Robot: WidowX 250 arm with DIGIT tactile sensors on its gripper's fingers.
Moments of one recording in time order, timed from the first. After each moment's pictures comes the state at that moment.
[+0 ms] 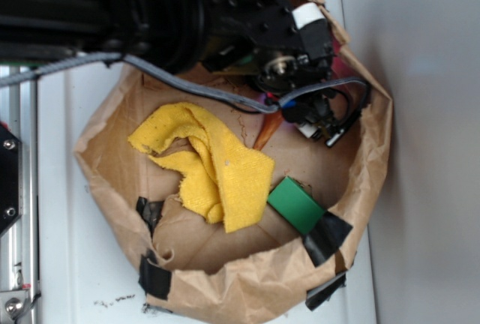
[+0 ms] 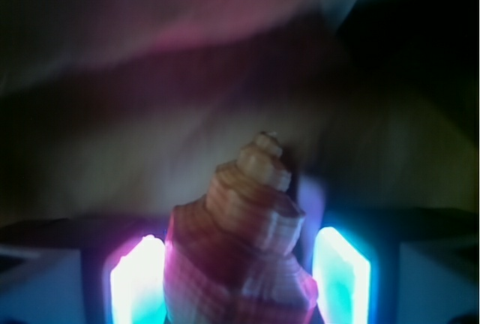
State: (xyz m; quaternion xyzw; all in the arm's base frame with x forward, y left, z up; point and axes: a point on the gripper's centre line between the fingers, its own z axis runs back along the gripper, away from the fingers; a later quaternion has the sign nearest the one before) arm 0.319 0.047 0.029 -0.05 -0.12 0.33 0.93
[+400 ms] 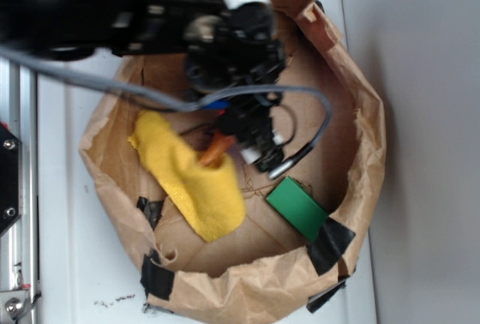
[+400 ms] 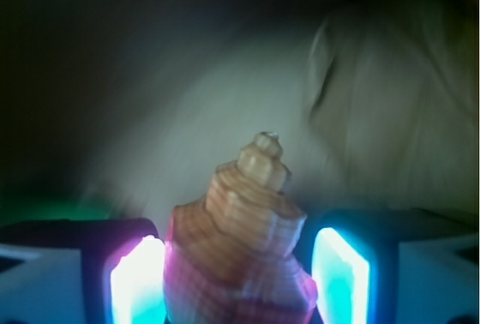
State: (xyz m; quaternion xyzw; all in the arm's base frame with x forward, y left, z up) arm 0.271 0.022 0.081 -0.12 -0.12 0.22 0.96
